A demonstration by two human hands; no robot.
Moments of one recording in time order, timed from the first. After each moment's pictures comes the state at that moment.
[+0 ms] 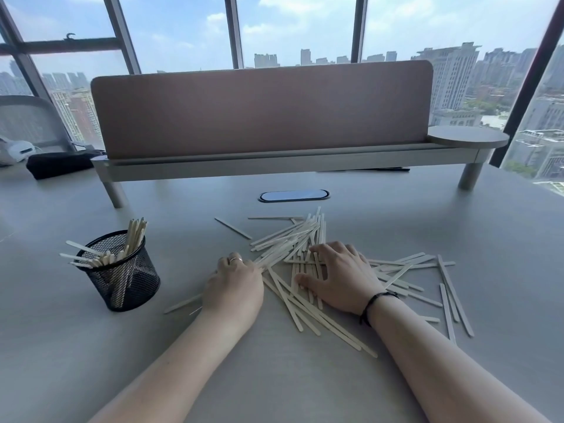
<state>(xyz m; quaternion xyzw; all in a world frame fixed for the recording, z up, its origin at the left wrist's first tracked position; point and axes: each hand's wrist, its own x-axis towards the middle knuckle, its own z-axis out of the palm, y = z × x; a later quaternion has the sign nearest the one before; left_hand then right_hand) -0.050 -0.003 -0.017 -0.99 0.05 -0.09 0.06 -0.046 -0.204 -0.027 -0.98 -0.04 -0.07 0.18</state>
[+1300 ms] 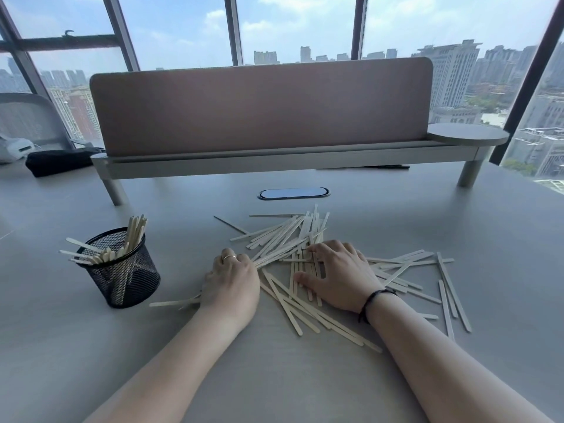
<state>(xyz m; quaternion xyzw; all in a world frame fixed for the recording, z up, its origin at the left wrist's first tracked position) -0.051 -0.003 -0.015 -1.00 0.03 -0.07 0.04 -0.047 -0.203 -0.027 -0.98 -0.04 -0.06 0.18</state>
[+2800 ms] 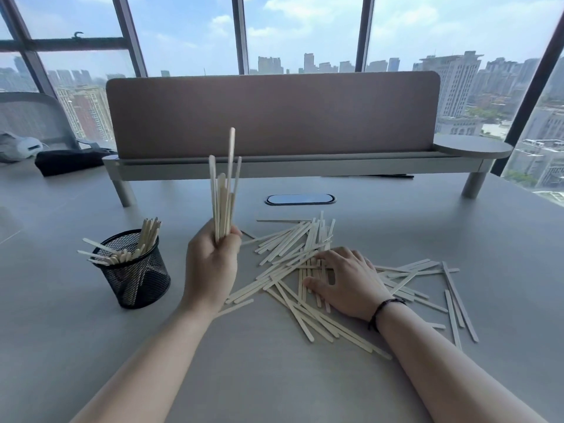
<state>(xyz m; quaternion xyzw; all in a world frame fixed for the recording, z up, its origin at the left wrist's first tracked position) -0.047 0.037 0.016 -0.73 0.09 -0.24 -0.63 -0.048 -0.201 -0.029 -0.98 -0.04 -0.07 0.18</state>
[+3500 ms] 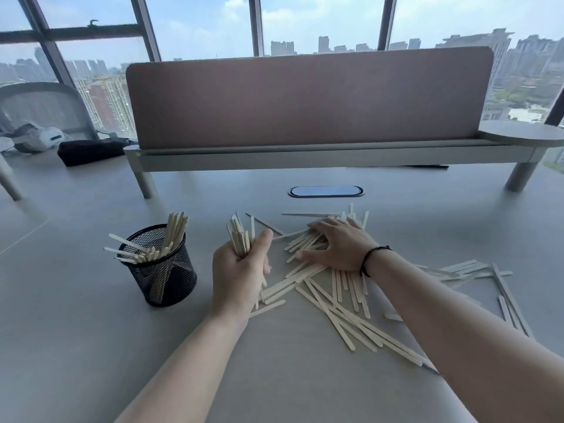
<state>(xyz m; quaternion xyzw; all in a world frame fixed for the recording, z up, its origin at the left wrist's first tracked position) -0.034 0.045 -0.013 -0.69 0.02 -0.20 -0.69 0.049 -0.164 -0.017 -0.98 -0.13 -0.01 0.13</state>
